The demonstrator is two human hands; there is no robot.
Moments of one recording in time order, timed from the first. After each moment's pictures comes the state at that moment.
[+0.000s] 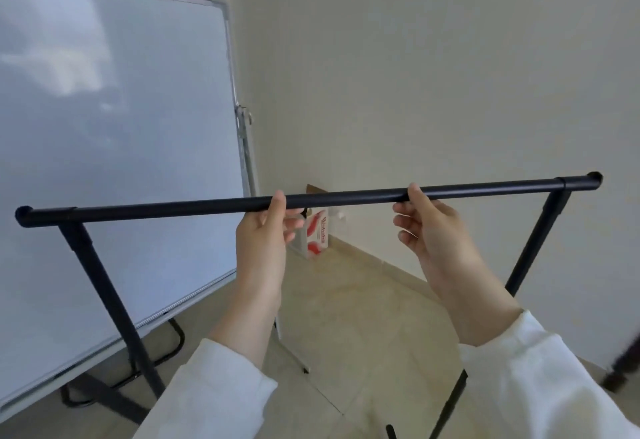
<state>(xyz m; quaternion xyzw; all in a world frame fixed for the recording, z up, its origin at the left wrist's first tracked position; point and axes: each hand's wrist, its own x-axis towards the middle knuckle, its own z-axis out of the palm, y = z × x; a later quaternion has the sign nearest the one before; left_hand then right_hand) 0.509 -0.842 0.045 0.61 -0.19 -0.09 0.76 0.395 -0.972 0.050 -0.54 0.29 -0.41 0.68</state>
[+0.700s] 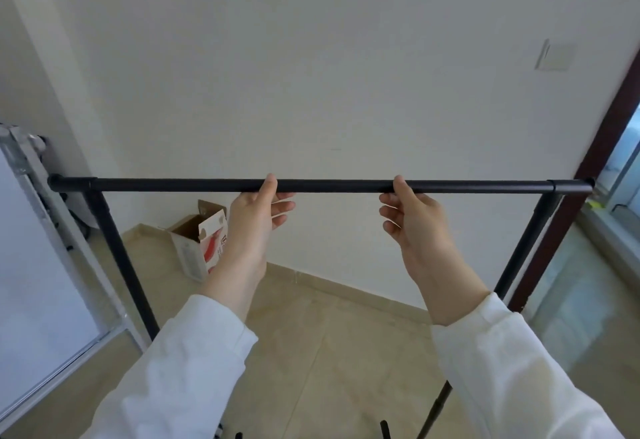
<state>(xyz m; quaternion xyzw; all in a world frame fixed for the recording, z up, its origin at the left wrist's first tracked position) 0.513 -1.138 0.043 0.57 -0.28 -0.26 0.72 0.355 -1.209 0.044 -0.46 0.39 -0.51 0.61</state>
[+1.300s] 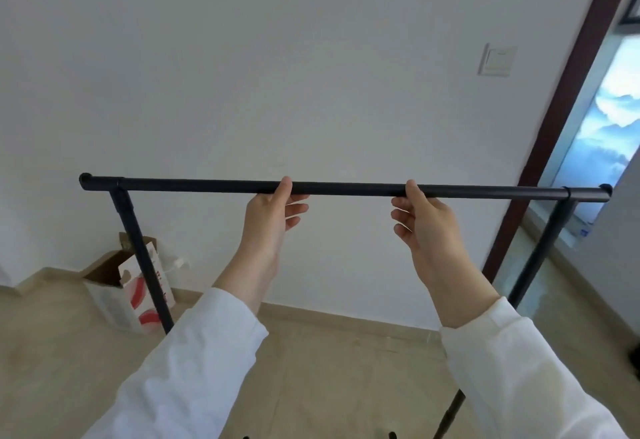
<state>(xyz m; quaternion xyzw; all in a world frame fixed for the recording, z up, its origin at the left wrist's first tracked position) 0.499 -1.342 0.046 0.52 -0.36 -0.36 0.68 0.330 -1.372 0.049 -0.40 0.45 -0.58 0.55</state>
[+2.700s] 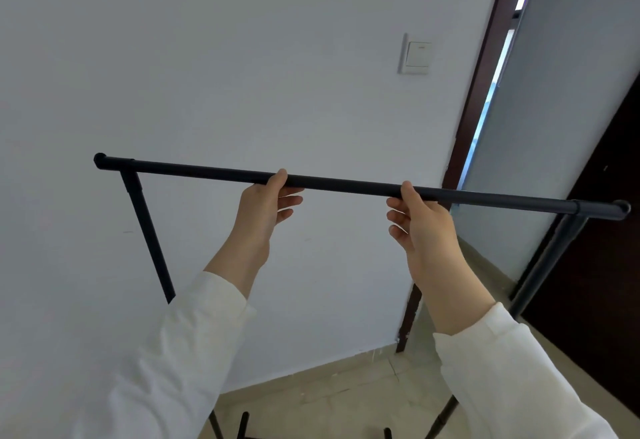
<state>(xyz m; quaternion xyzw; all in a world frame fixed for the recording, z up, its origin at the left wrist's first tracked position) 0.499 -1.716 0.046 0.44 -0.47 -0.53 0.55 0.337 -1.649 0.051 -0.27 0.55 -0.68 0.40</state>
